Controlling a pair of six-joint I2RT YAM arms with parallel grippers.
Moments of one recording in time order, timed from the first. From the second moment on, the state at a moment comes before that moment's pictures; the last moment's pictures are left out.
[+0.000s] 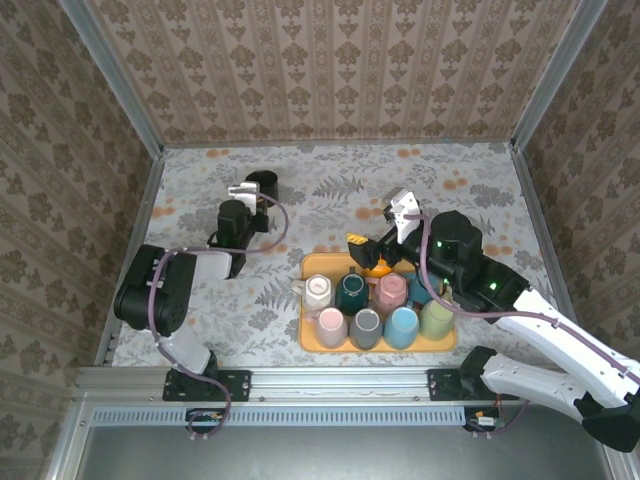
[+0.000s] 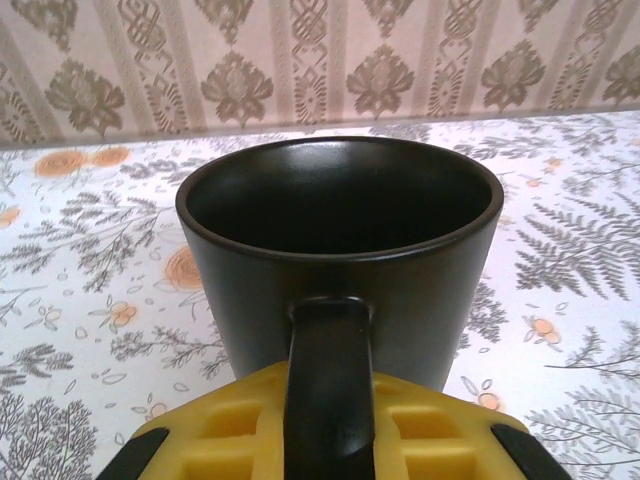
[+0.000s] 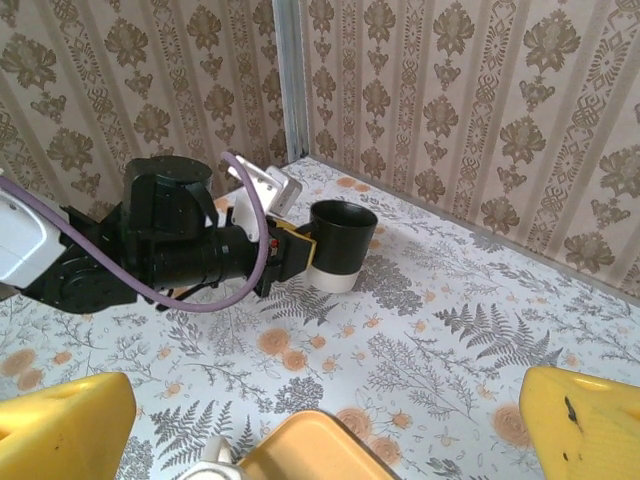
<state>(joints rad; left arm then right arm) -0.31 1.69 0.67 0.71 -0.09 -0.07 0.75 0.91 0.96 -0.25 0.03 0.02</state>
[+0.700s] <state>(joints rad) -0.31 1.75 0.69 0.71 -0.10 -0.11 0.74 0.90 0.91 -0.25 0.03 0.03</state>
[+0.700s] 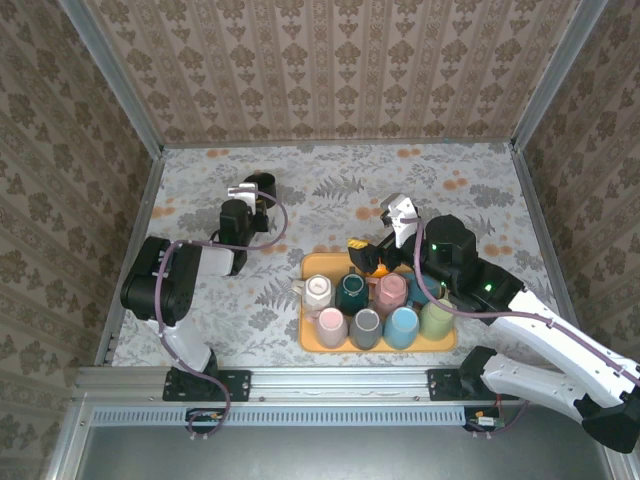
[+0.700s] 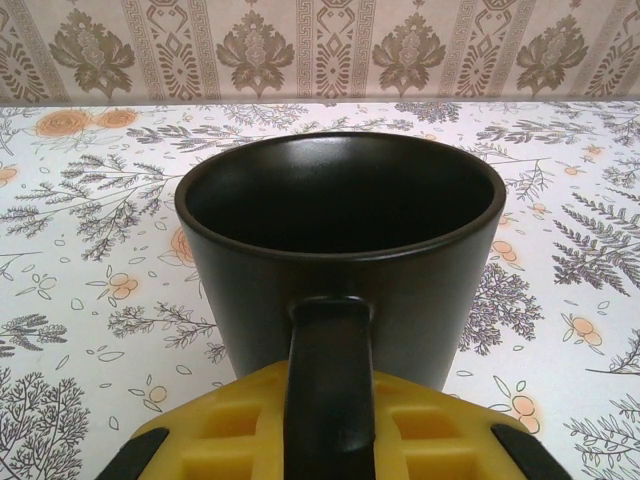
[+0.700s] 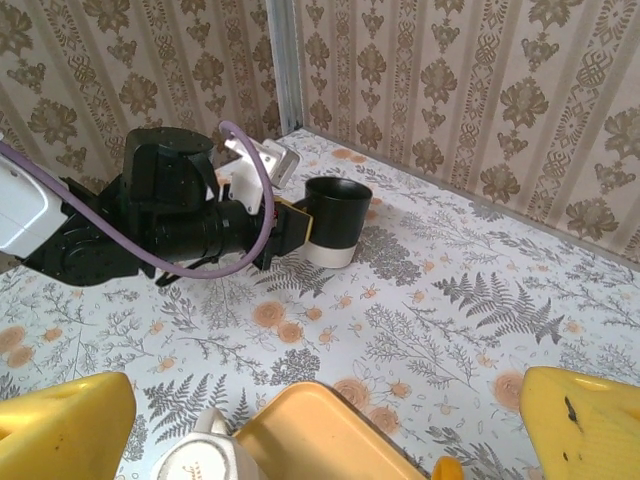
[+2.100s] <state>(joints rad) -0.29 1.73 0.86 0.31 -0.05 -0.18 0.73 0.89 0.90 -0.25 0.03 0.03</state>
